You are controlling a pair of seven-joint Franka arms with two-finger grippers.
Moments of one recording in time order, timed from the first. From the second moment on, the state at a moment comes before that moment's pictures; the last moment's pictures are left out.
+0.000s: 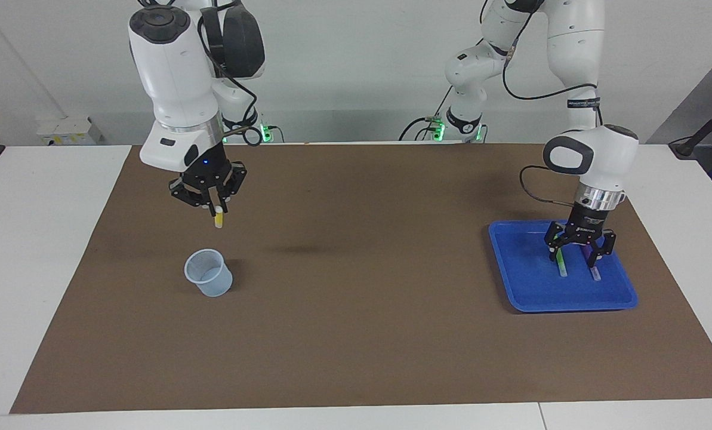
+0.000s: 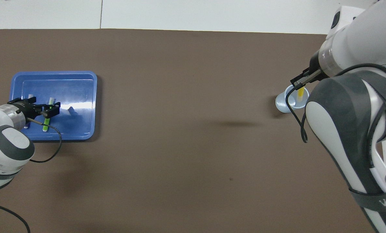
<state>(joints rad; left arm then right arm) 0.43 0.19 -0.30 -2.18 -0.37 2.78 -2.18 0.02 0.22 0.25 -1.40 -0.10 1.69 -0.10</state>
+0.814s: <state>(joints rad) 0.40 0.19 -0.32 -2.02 -0.02 2.52 -1.74 0.18 0.18 0.26 -1.57 0.27 2.15 0.86</state>
